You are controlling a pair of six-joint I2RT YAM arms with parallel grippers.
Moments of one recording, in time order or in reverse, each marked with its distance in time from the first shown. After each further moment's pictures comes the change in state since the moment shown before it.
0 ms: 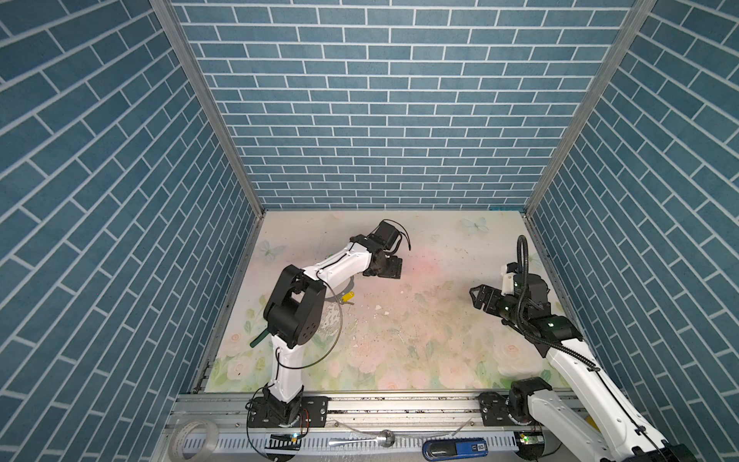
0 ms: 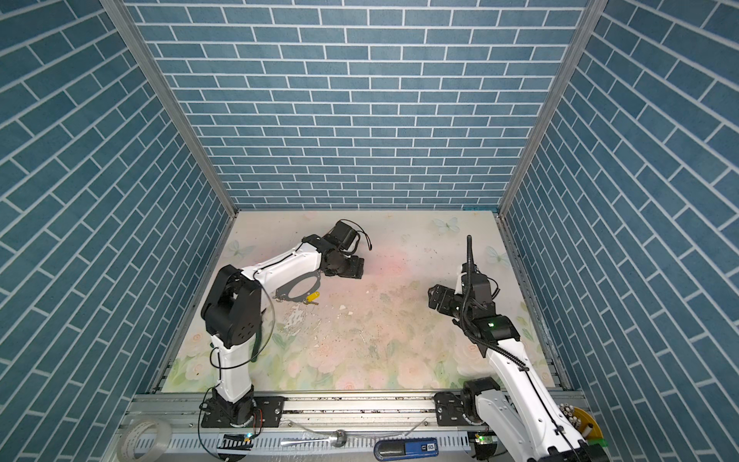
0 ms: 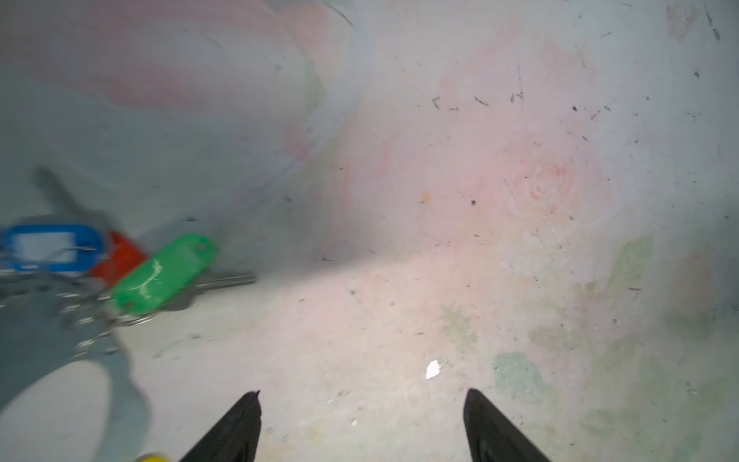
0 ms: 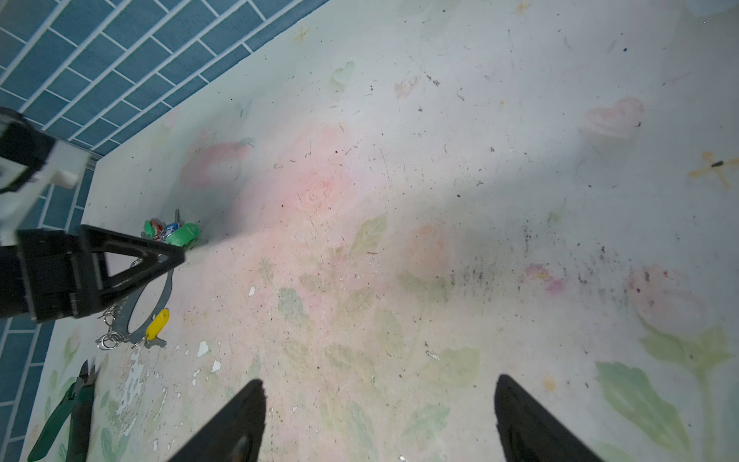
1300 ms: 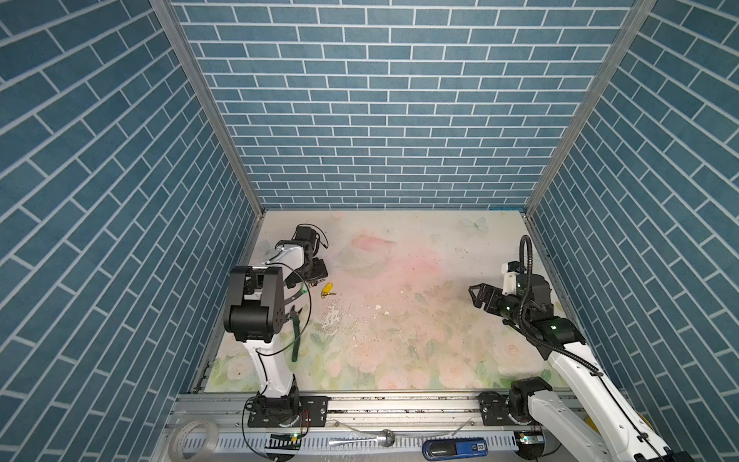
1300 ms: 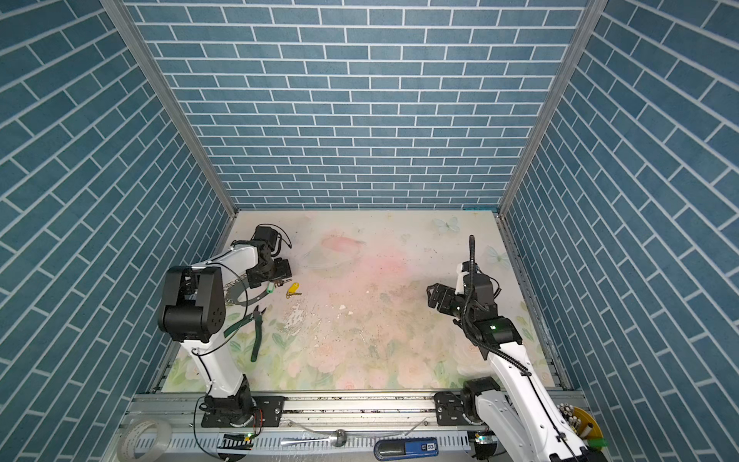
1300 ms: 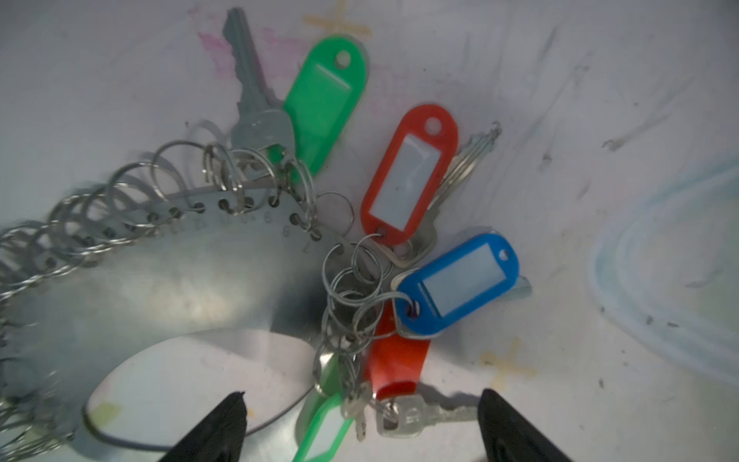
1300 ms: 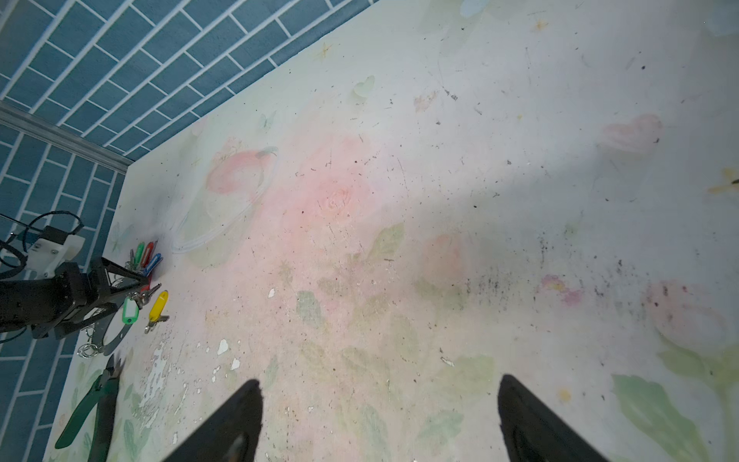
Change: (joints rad) left arm 0.542 -0.030 -0.277 0.067 -0.092 -0.008; right arm -0.002 -0.031 0.000 0.016 -0.027 -0.001
